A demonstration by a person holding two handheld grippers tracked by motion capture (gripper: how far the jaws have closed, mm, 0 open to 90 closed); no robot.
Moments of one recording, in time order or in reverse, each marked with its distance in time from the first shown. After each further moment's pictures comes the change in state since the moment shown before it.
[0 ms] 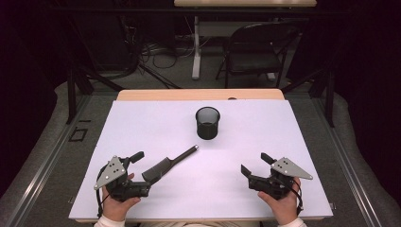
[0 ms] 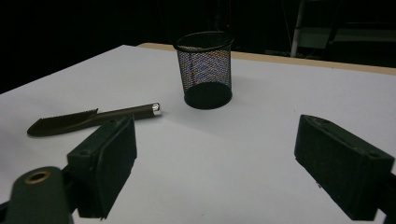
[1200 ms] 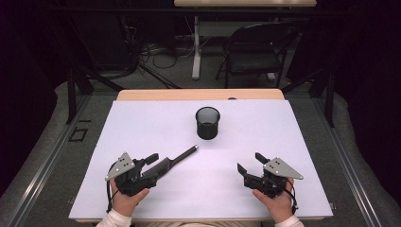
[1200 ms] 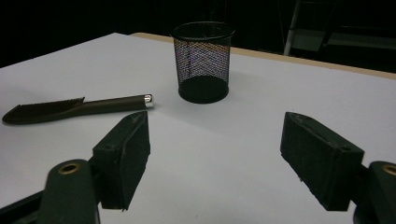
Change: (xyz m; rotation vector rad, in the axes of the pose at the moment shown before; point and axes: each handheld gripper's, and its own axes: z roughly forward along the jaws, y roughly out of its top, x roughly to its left) left arm -0.001 -0.001 0.024 0.052 -0.011 -0.125; right arm 0.006 -0.007 0.013 0.015 -0.033 -0.067
